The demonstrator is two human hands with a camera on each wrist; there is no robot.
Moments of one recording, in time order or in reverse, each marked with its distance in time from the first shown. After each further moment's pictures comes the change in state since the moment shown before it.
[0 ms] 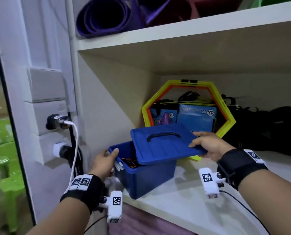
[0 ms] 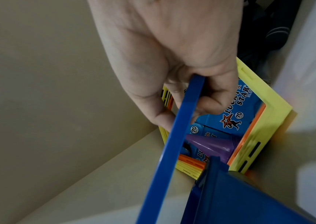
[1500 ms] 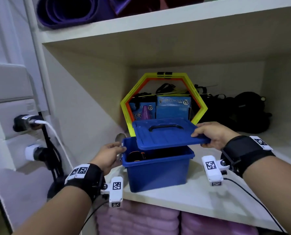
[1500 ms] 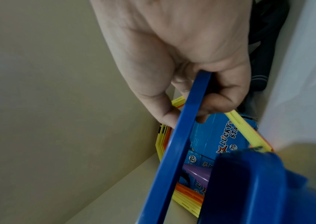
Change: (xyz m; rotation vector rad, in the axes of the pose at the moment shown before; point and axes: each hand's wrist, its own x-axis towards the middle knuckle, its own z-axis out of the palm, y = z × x) left_hand -0.041 0.031 0.063 -0.118 -0.406 -0.061; right_hand -0.056 0.001 -0.059 0.019 0.173 0.045
